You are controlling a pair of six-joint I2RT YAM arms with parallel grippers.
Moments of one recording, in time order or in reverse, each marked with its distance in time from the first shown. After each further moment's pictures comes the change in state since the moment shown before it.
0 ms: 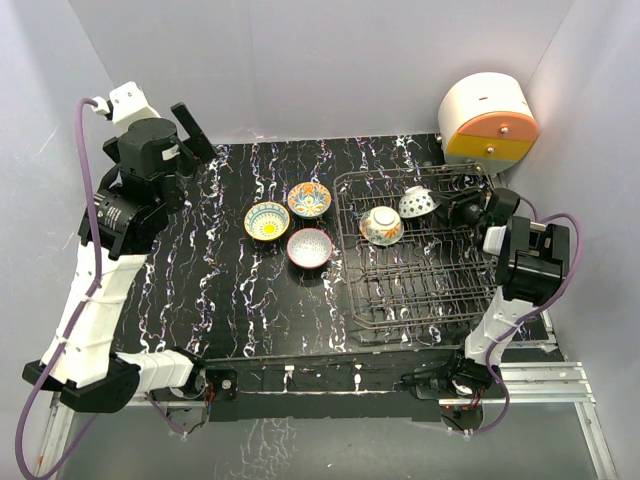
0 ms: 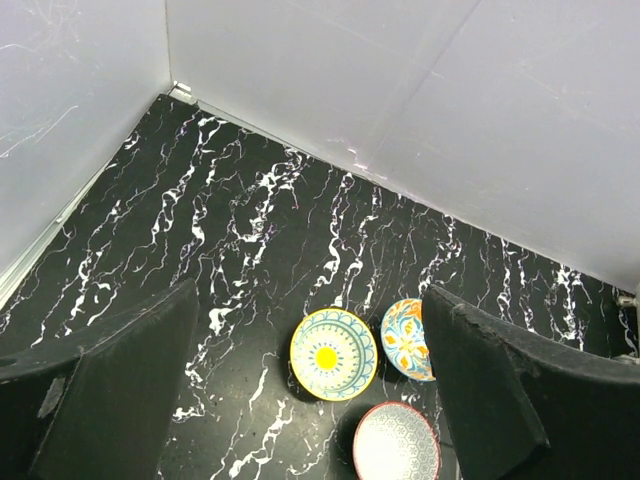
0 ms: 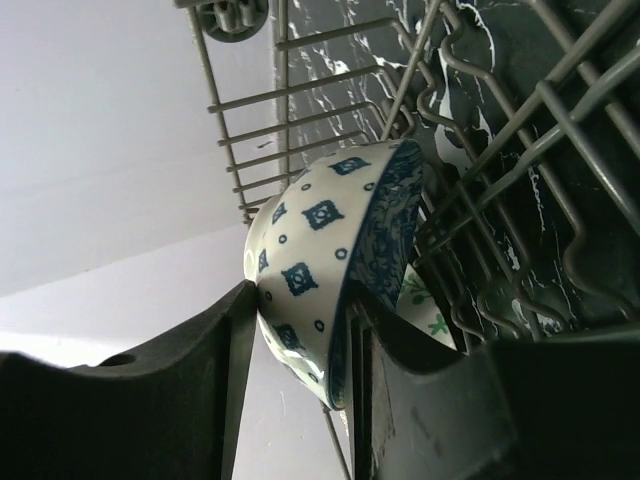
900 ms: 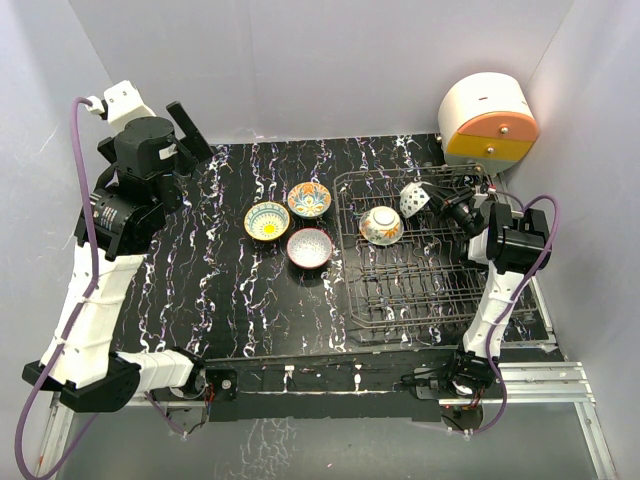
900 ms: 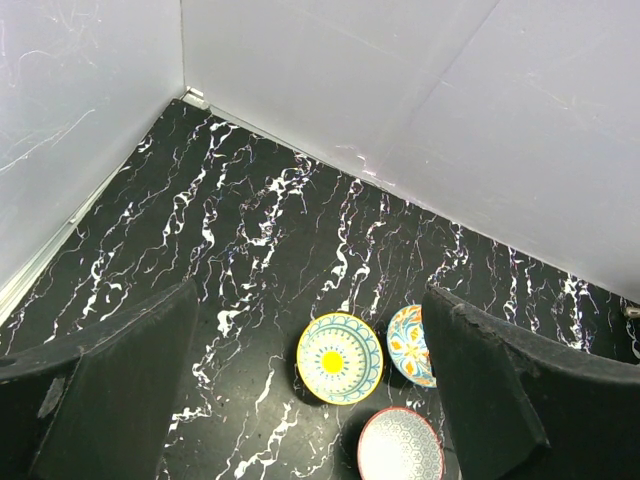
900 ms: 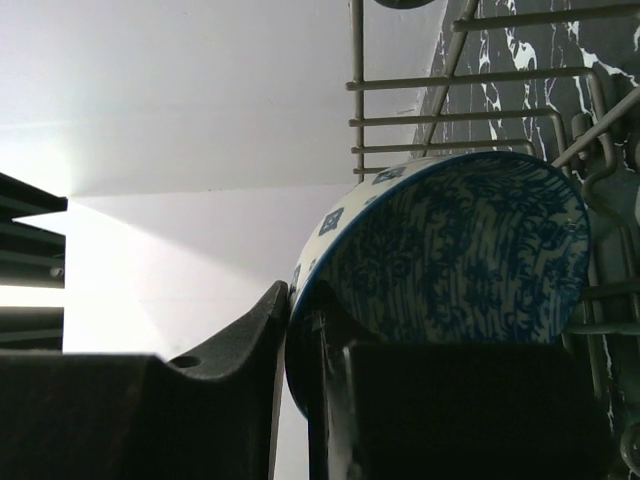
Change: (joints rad) left arm 0.000 0.003 0.023 -0.031 -0.027 -0.002; right arm 0.056 0.294 0.031 0.758 -0.093 0.365
